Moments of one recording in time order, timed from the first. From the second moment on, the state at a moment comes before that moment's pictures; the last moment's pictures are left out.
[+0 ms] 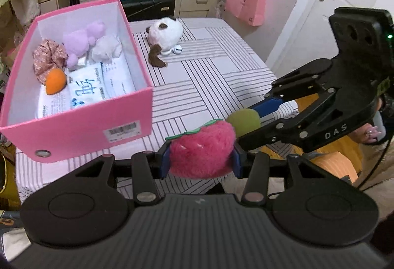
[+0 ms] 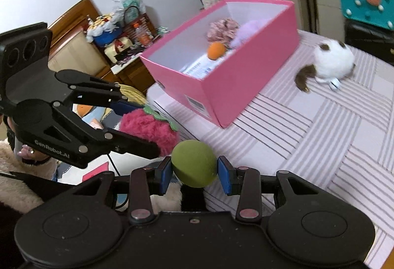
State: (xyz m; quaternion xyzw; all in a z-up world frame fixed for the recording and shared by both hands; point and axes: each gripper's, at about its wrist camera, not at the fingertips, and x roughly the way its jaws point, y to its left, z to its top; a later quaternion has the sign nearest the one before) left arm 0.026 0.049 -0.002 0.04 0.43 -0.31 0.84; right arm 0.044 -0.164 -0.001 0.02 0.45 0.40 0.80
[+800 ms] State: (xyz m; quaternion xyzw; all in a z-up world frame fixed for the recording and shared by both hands) left arm 0.134 0.129 0.052 -0.01 0.38 -0.24 0.89; right arm 0.129 -0.061 0.043 -0.08 0.34 0.42 0.84
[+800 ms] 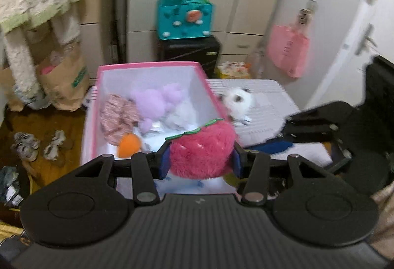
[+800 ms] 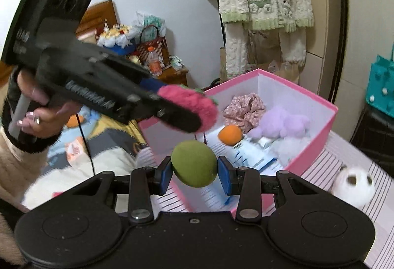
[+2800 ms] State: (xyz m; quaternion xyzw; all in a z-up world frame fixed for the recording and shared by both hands) left arm 0.119 0.126 0.038 0.04 0.42 -0.20 0.89; right arm 0.096 -0.075 0.059 -0.10 0.34 0.40 0.85
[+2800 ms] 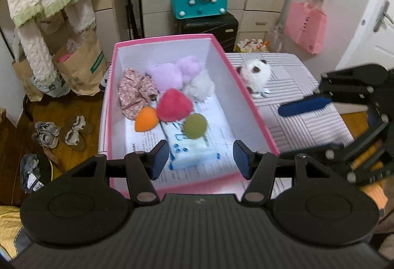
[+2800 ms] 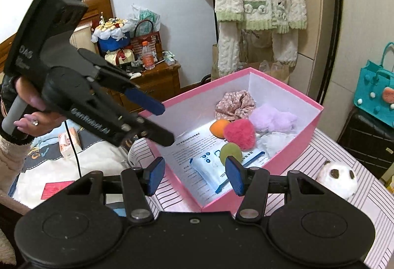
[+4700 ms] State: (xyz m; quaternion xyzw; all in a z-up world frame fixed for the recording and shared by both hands) left arm 0.101 -0.072 -0.002 0.07 0.36 -0.28 0.88; right arm 0.096 -0.253 -0.035 -0.06 0.28 0.29 0.91
